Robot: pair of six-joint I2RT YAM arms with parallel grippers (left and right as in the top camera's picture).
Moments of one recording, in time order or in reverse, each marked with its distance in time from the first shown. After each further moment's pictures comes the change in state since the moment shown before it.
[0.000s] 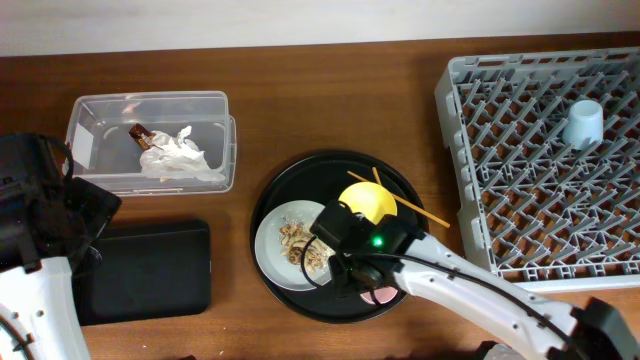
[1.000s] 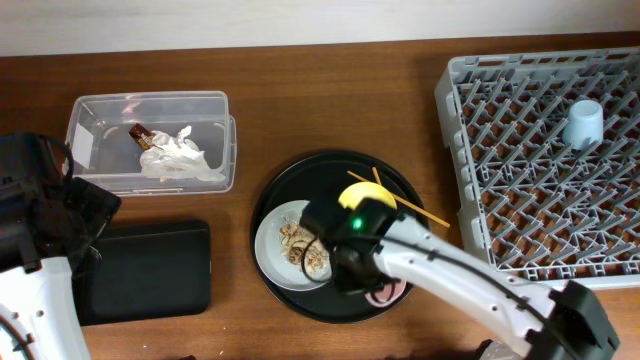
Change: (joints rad) left arm 0.000 0.000 0.000 0.000 0.000 0.000; right arm -0.014 0.092 0.213 -0.312 -0.017 0.040
